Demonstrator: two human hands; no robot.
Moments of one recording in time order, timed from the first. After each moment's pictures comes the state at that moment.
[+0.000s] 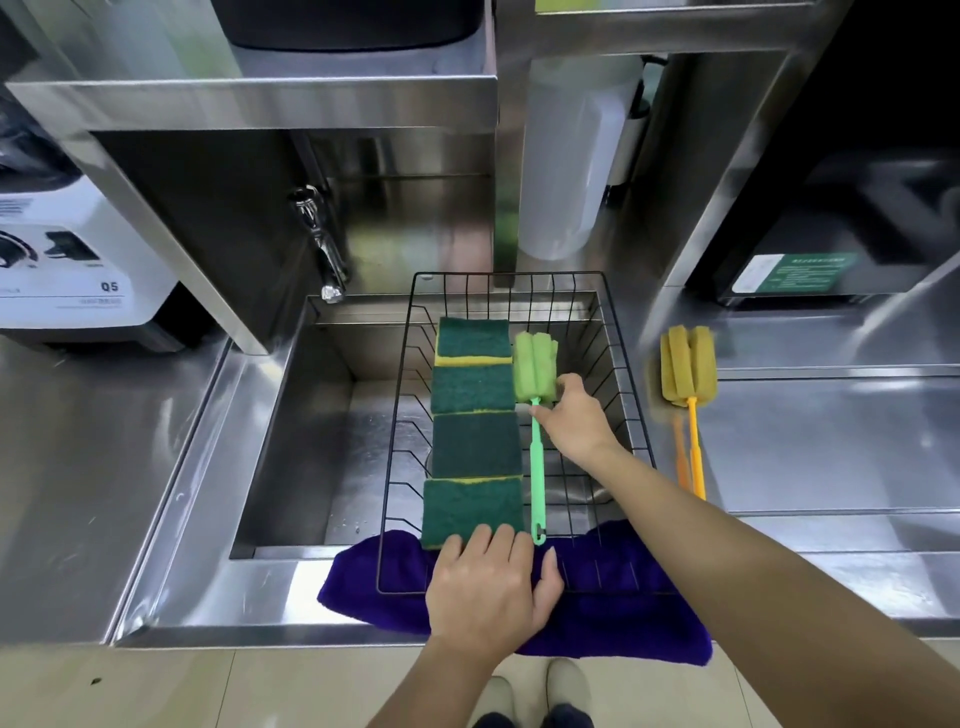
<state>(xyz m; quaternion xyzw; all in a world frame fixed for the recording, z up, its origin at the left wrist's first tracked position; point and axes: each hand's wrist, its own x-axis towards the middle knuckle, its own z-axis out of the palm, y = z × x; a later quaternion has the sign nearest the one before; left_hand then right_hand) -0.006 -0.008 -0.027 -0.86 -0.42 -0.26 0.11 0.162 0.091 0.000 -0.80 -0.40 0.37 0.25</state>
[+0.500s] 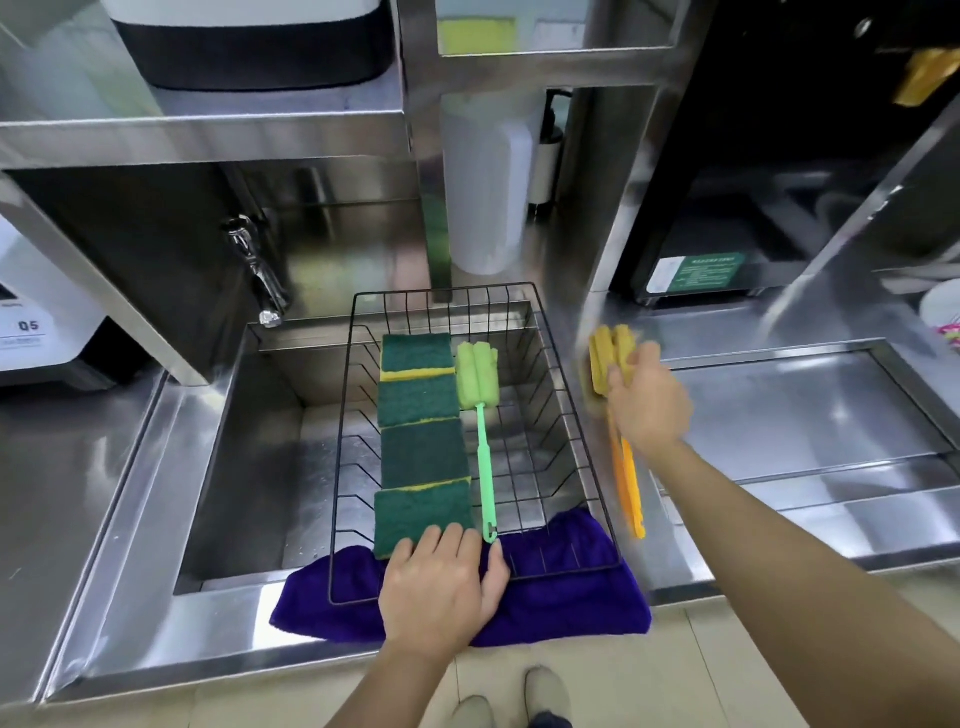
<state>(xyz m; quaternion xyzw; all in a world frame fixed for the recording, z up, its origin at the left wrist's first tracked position) -0.007 -0.007 -0.026 -0.87 -0.40 -0.26 0.11 0.245 0.031 0.048 -0.90 -0.36 0.06 0.23</state>
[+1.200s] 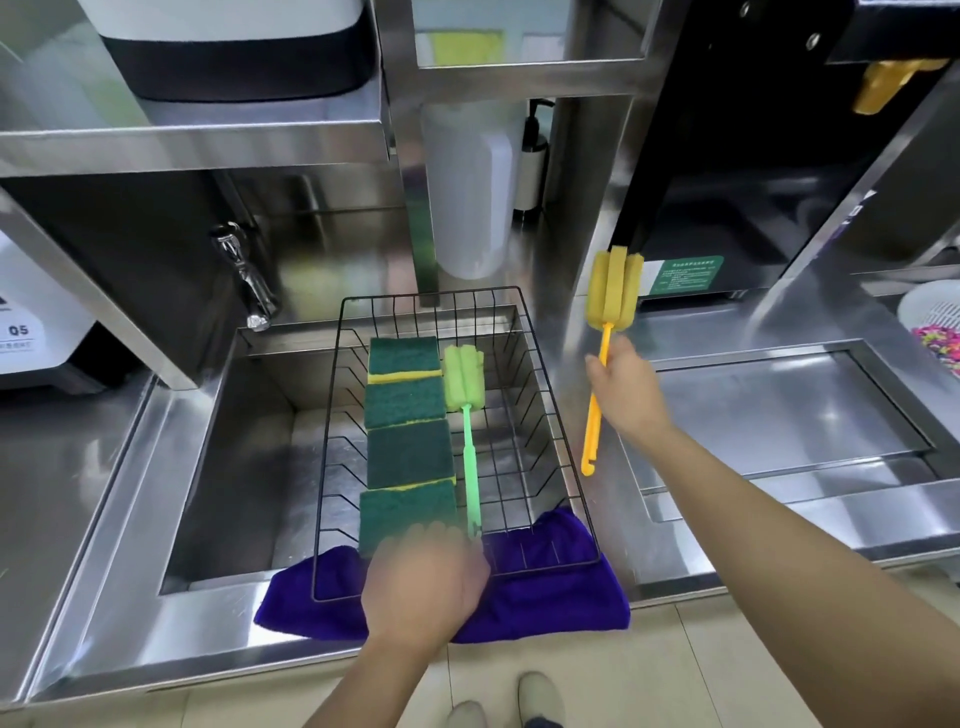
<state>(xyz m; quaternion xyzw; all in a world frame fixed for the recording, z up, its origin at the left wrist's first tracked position) -0.007 -0.007 -0.027 -0.87 -0.40 -0.25 0.12 0.251 0.033 0.064 -0.85 -0.39 0.18 0.30</state>
